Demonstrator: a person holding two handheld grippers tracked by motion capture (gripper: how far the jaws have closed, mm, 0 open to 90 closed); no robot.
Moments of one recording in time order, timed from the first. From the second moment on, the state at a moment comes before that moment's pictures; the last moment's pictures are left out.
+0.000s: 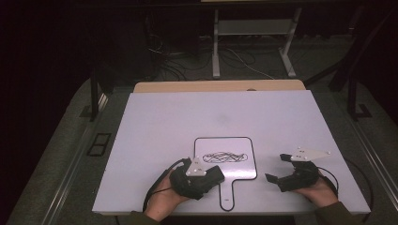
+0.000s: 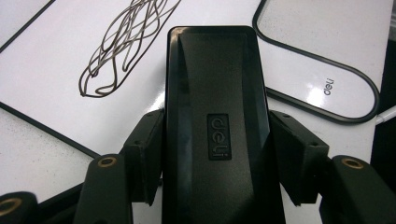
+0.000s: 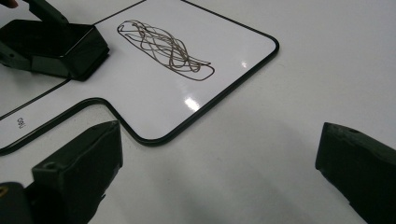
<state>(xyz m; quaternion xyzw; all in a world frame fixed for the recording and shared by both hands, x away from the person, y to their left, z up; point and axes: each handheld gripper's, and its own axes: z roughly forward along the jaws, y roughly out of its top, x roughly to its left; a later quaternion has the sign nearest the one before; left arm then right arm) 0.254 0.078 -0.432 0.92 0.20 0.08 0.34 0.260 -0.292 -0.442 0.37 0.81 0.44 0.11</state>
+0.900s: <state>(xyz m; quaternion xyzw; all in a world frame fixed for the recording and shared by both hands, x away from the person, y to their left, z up) 0.260 0.088 -0.422 0.90 0.20 0.06 0.38 0.260 -0.292 -0.441 0.37 0.81 0.44 0.11</state>
